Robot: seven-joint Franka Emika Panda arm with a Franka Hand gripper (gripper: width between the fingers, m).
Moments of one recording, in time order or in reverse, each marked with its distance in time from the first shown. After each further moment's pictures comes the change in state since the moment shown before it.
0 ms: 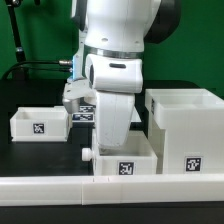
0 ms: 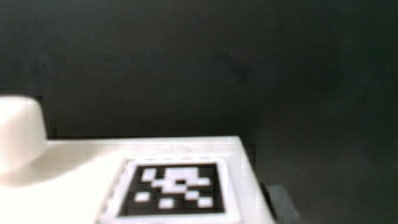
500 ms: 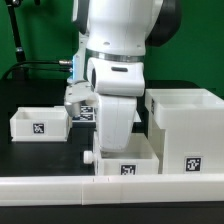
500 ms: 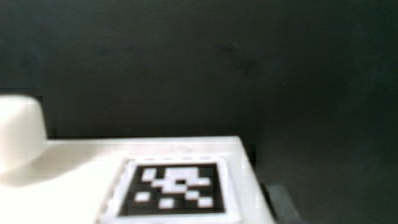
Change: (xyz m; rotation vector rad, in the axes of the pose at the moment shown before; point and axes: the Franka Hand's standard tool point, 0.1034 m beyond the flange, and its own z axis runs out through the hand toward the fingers) arm 0.002 0.001 0.000 -0.007 0.001 -0.003
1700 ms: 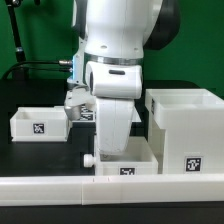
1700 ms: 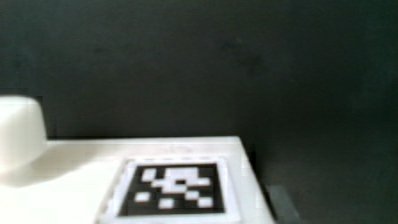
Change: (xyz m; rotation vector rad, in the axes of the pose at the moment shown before) arm 0.002 0.000 0.010 -0.020 0.018 0.023
